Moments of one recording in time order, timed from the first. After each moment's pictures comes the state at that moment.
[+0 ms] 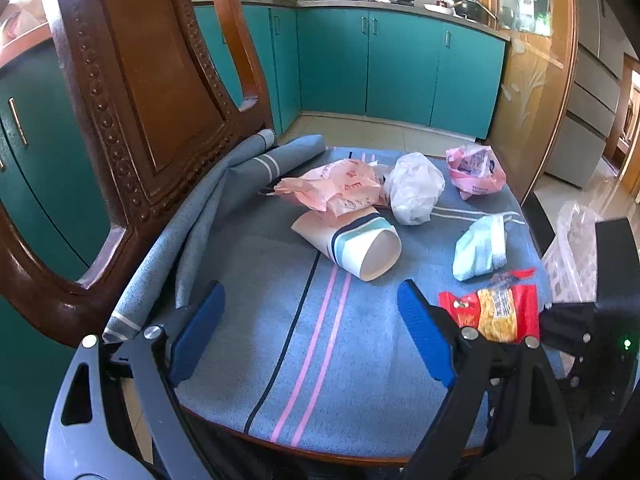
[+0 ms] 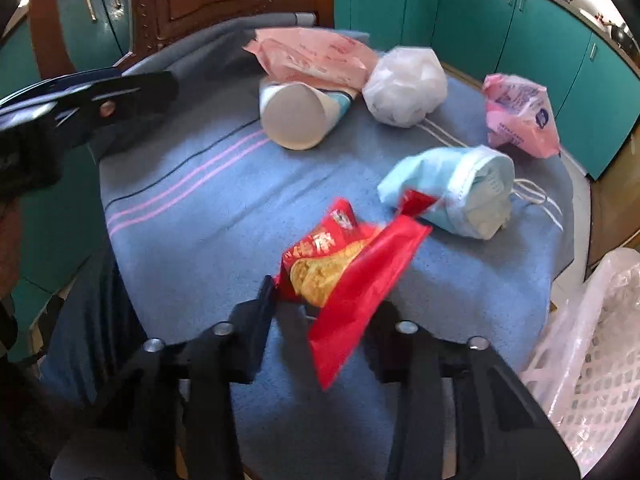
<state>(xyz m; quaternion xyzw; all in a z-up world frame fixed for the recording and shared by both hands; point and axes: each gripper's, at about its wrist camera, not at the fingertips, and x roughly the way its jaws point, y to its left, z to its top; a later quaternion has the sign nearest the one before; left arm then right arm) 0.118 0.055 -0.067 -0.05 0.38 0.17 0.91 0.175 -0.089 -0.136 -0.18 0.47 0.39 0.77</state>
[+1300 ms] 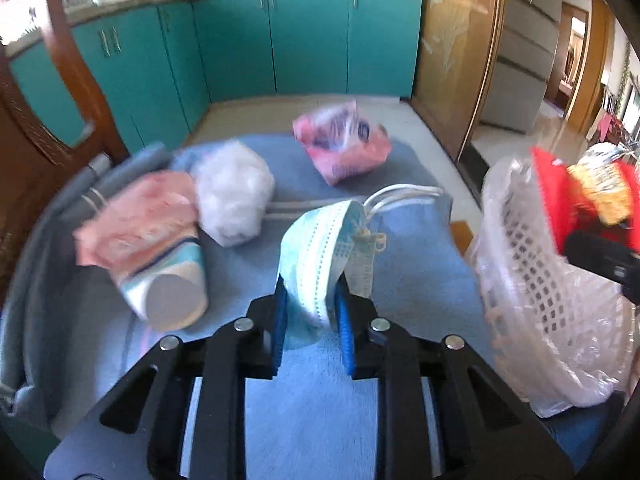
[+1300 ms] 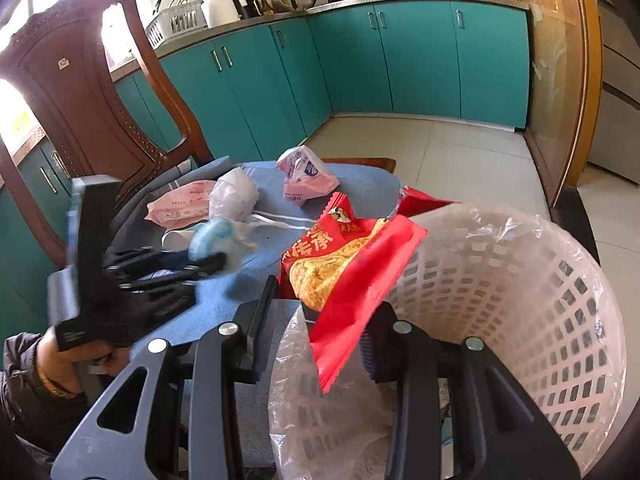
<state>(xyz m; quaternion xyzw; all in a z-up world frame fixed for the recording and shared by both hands) 0.201 -0.050 -0.089 0.00 0.41 0.03 0.91 0.210 -0.258 -0.063 0.02 0.40 0.28 0.87</state>
